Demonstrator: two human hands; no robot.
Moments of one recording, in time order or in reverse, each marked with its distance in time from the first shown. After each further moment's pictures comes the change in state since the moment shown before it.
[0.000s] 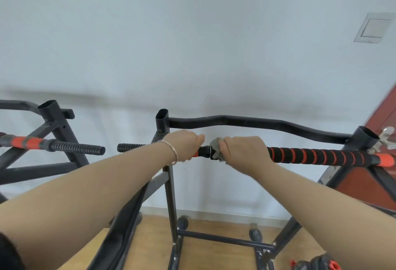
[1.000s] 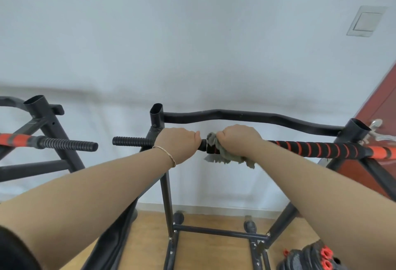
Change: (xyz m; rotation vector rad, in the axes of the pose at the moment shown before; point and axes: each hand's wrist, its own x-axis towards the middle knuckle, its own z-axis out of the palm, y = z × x) left_hand -0.006 0.014 0.022 0.173 0.256 -0.085; right_hand 0.027 0.004 -0.018 0.191 -0.300 0.197
